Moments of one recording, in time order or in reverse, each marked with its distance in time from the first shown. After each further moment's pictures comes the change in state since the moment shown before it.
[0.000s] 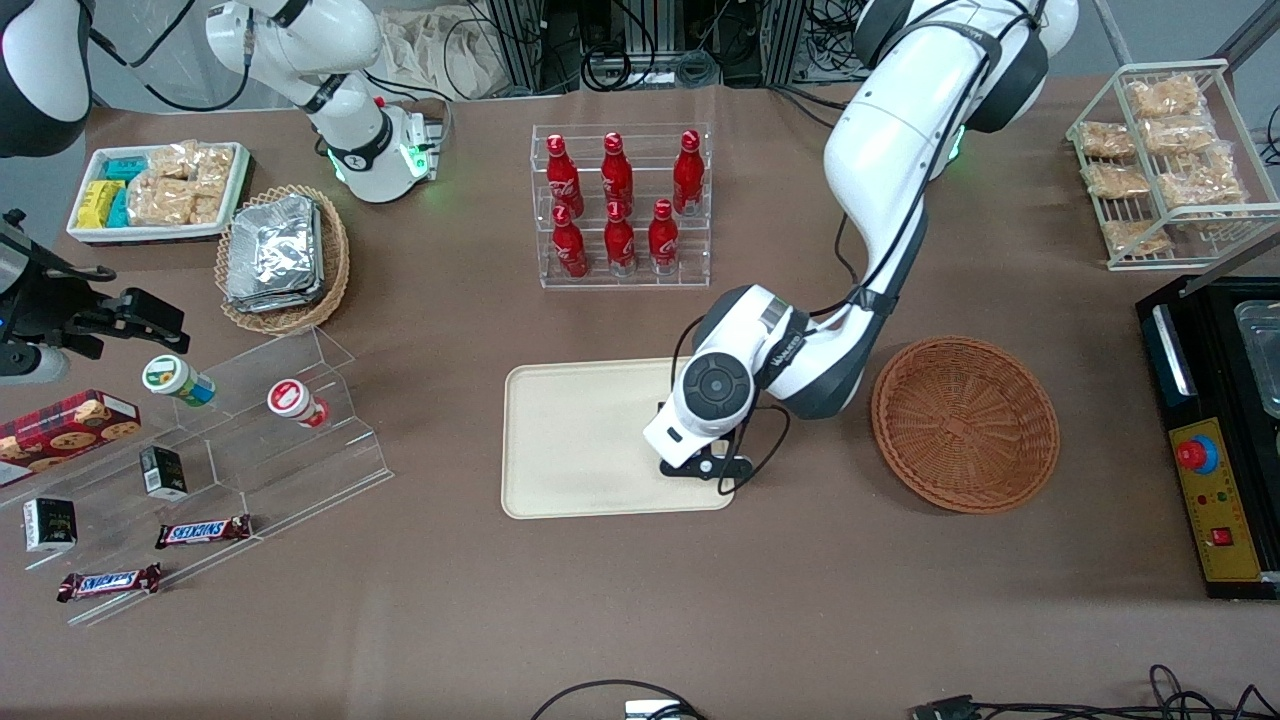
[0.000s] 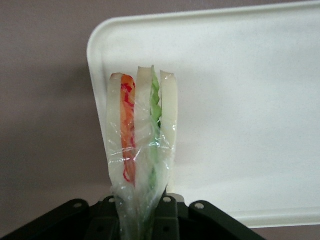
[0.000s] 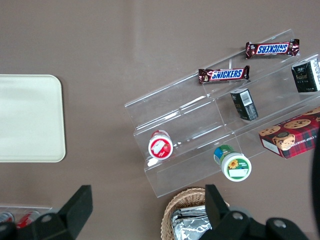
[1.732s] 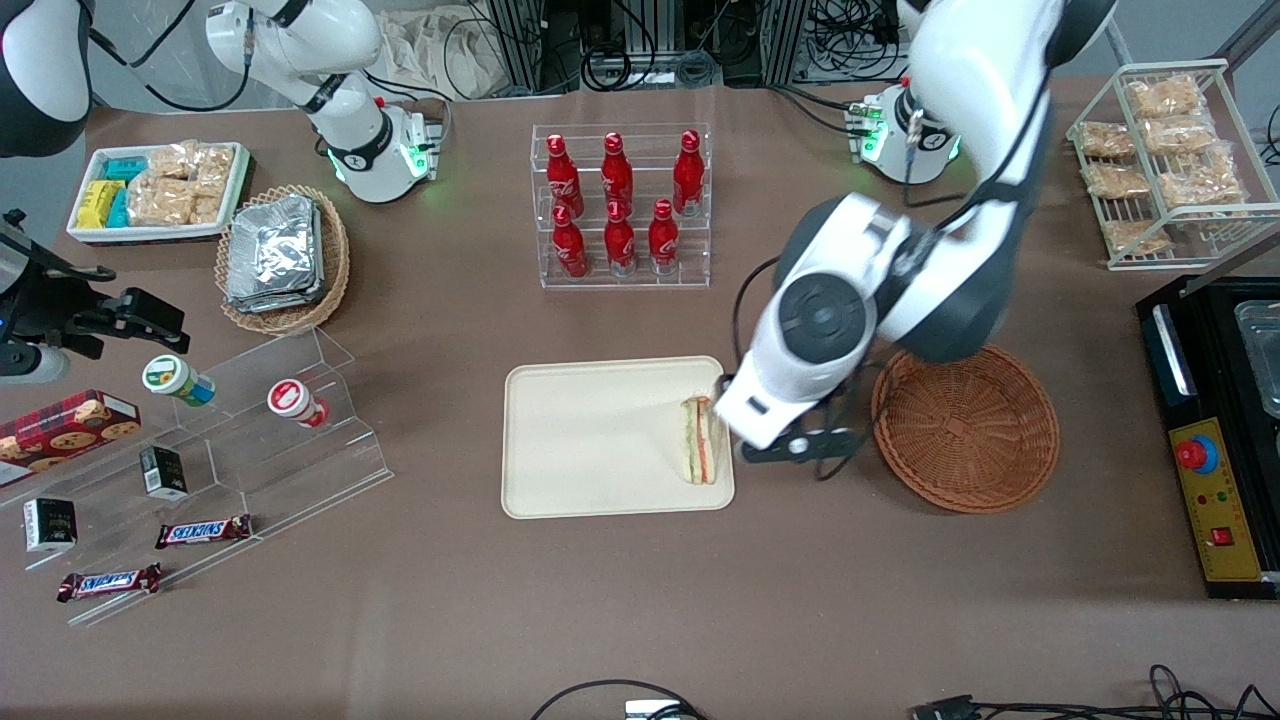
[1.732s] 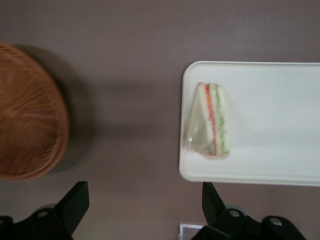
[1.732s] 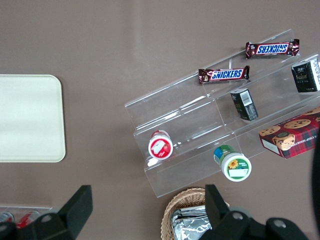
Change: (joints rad) arm 0.120 -0.319 0.020 0.063 0.040 -0.376 -0.010
